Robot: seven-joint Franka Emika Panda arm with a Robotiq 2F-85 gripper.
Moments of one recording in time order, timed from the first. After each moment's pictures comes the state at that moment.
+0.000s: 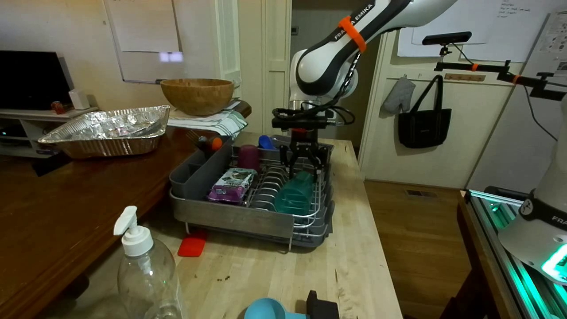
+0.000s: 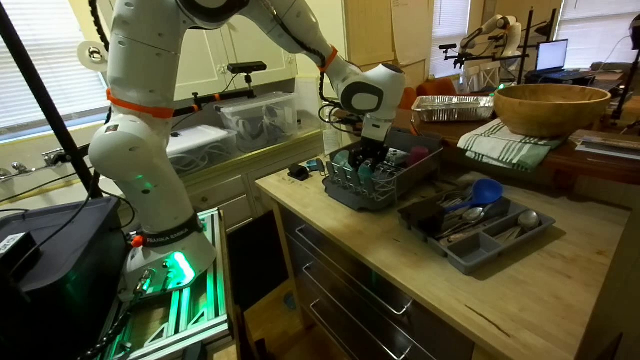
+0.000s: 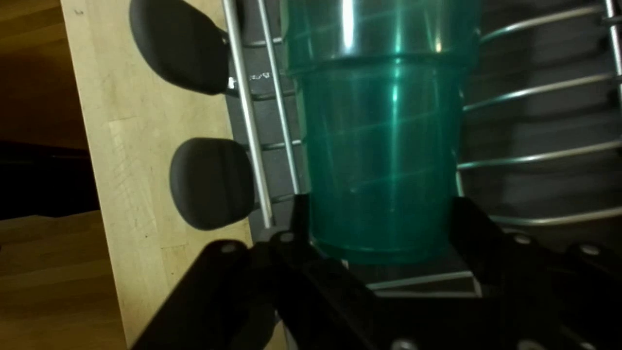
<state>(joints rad) 0.01 0.43 0.01 -1.98 0.34 2.24 1.26</state>
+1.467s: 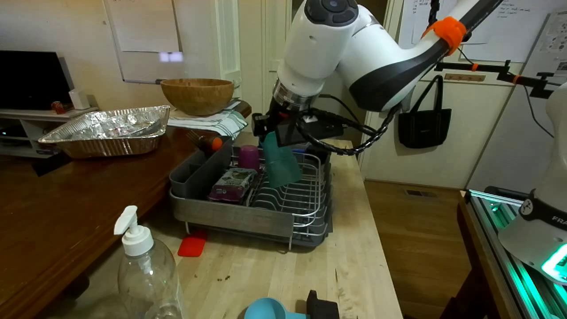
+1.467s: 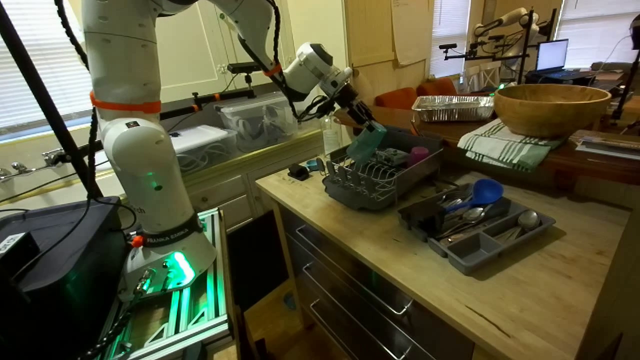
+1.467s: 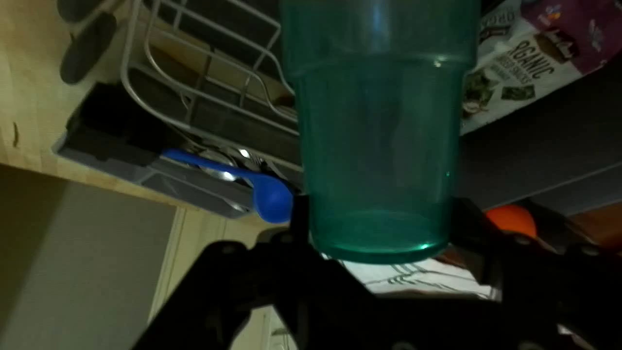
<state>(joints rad) 0.32 0.23 0.01 -2.06 -1.05 2.37 1.79</state>
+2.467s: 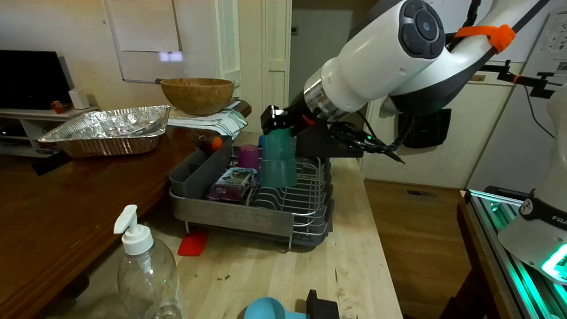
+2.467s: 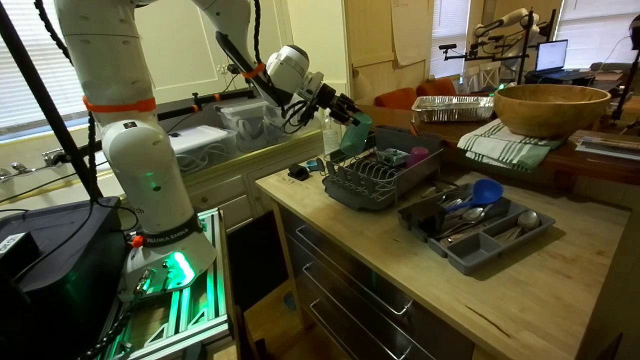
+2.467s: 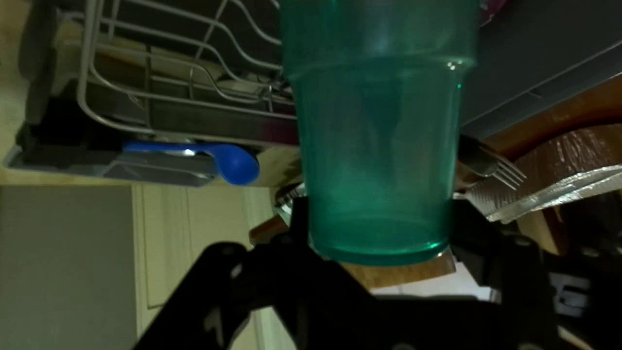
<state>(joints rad) 0.29 0.08 0.14 -2.25 -1.46 2.40 2.32</state>
